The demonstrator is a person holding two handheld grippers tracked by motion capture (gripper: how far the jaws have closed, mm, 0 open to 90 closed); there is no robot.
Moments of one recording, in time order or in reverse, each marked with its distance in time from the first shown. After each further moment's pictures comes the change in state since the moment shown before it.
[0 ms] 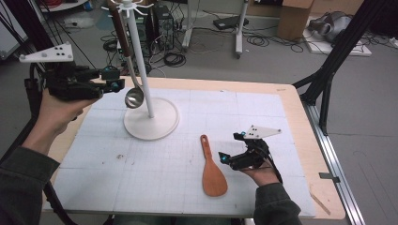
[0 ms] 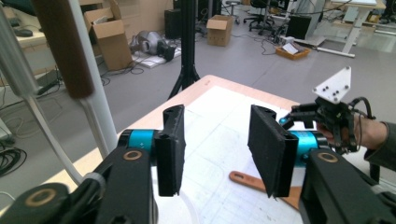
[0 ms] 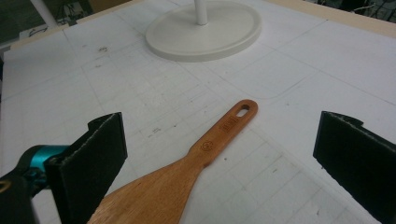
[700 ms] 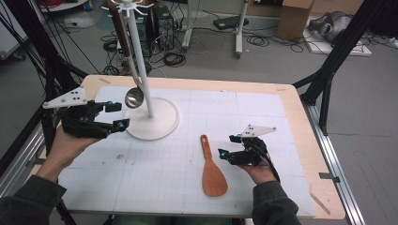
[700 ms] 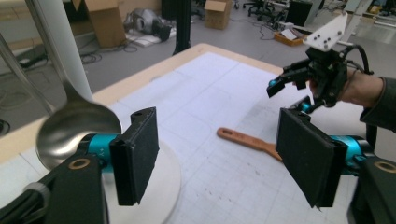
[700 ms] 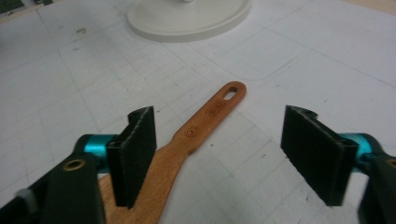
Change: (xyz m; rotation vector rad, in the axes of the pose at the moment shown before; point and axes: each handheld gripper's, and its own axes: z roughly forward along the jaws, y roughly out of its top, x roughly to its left) left arm -0.019 -0.088 0.008 0.057 0.002 -0.053; right arm -0.007 -0.002 0.011 0.083 -0.035 0.017
